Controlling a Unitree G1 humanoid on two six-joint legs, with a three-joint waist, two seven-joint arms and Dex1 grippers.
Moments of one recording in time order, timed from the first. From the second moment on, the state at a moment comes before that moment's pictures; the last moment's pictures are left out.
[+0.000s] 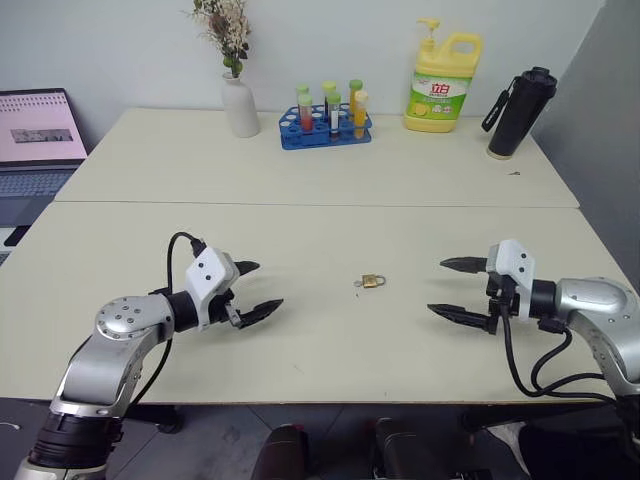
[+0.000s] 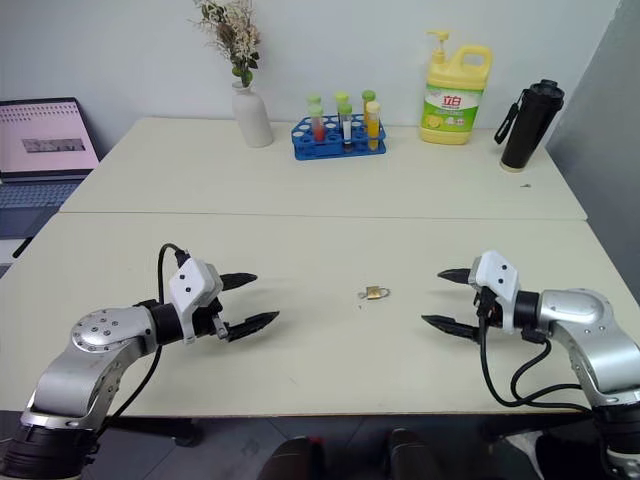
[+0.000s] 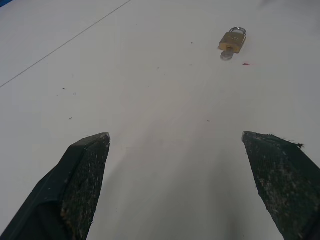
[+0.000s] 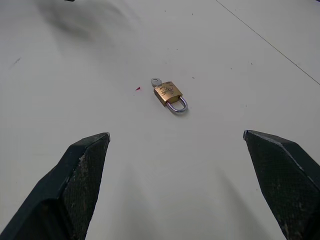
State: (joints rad) left arm -0.13 0.74 0.06 -0.20 -0.32 0.32 -0.89; right arm -0.22 -0.82 -0.02 -0.20 0.39 0.35 1.05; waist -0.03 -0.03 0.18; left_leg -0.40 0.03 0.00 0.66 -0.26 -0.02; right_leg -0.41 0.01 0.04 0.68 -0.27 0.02
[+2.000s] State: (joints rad) left arm -0.19 0.77 -0.01 -0.24 -0.28 0.16 -1.09; right arm -0.84 -0.45 0.40 0.61 0.02 0.14 1.19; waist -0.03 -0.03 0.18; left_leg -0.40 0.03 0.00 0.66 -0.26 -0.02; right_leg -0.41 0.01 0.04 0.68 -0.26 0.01
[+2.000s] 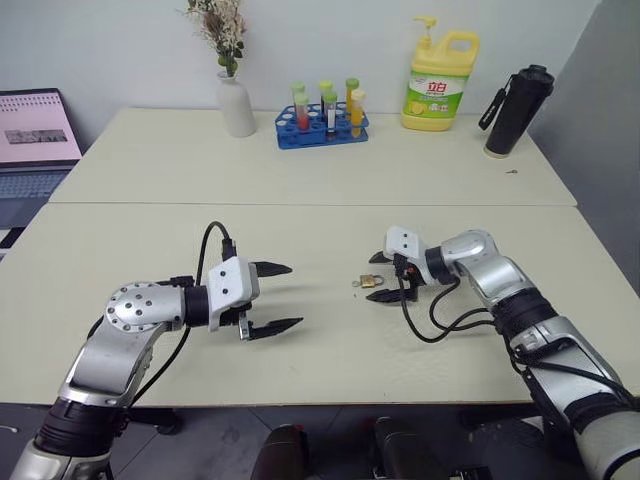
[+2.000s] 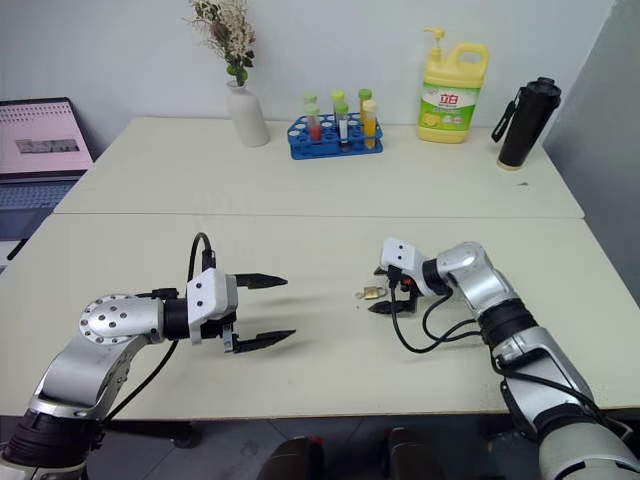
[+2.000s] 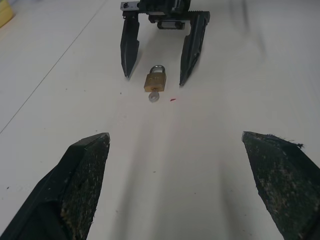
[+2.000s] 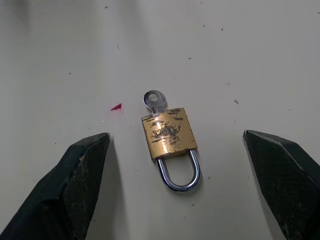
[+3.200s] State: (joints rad) left arm -0.39 0.62 -0.05 -0.24 -0.36 0.54 -0.91; right arm -0.35 -0.72 0.26 -0.12 -0.41 -0.11 0.70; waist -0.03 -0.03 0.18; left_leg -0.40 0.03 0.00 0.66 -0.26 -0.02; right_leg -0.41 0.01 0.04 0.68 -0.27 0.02
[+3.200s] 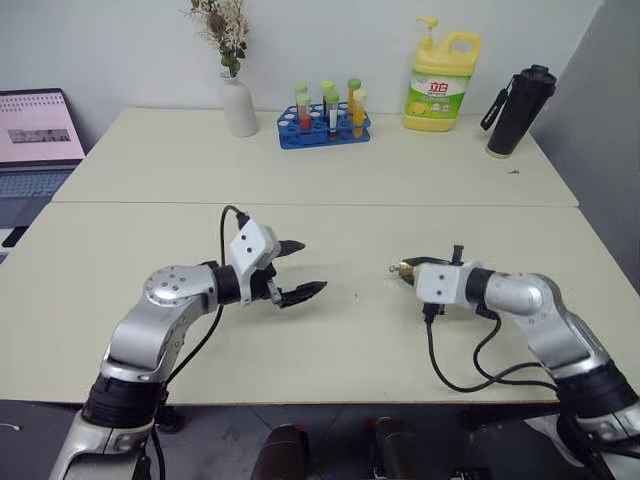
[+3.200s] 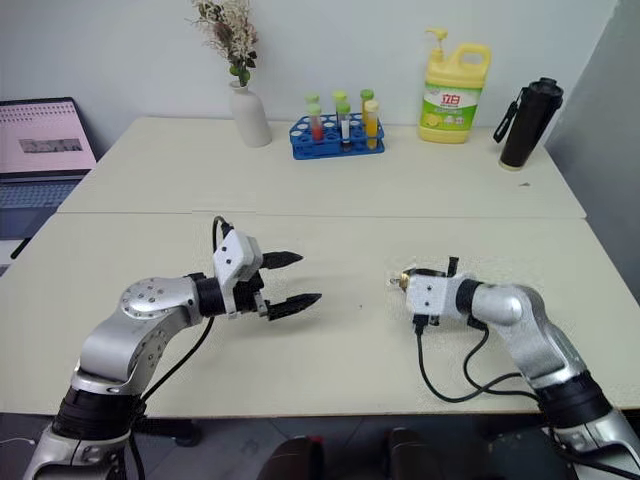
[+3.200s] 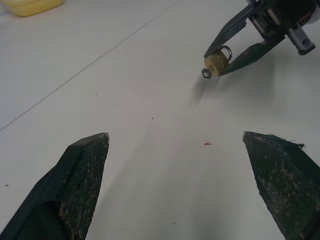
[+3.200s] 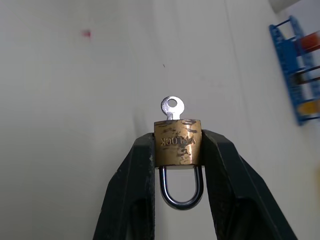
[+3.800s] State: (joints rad) left arm -0.75 0.47 -0.09 -0.05 -0.53 0.82 -0.95; right arm -0.38 -0.66 0.22 -0.13 -0.61 -0.41 0.27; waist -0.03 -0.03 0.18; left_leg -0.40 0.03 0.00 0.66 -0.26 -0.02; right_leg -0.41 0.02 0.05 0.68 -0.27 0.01
